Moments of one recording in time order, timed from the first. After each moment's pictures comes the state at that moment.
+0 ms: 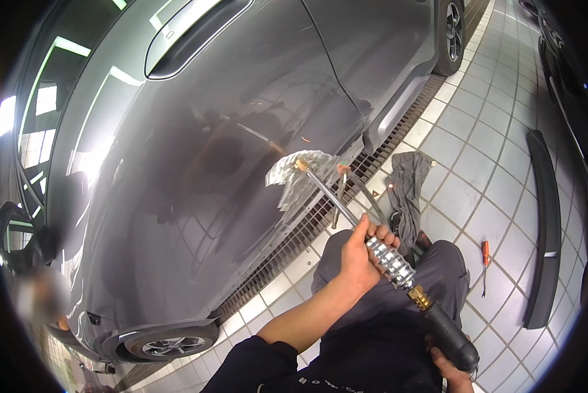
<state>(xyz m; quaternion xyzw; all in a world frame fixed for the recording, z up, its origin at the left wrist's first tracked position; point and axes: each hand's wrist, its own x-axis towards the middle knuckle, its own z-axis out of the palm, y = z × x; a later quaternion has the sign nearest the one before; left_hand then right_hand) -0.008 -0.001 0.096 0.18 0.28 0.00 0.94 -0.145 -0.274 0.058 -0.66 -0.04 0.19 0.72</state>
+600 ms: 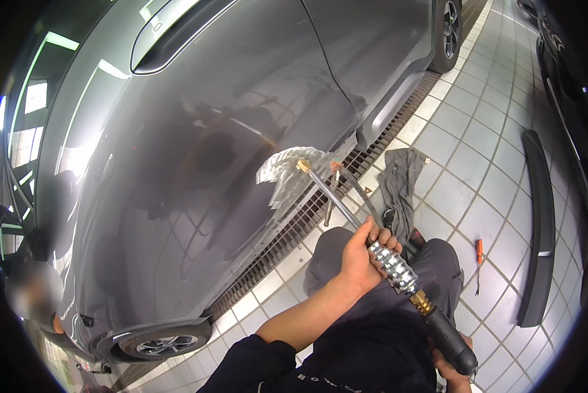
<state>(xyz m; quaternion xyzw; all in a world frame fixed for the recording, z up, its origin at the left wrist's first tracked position) -0.005 -0.004 0.092 0.18 0.27 -0.05 0.95 -0.144 -0.286 0.052 -0.74 -0.05 0.15 0.66</state>
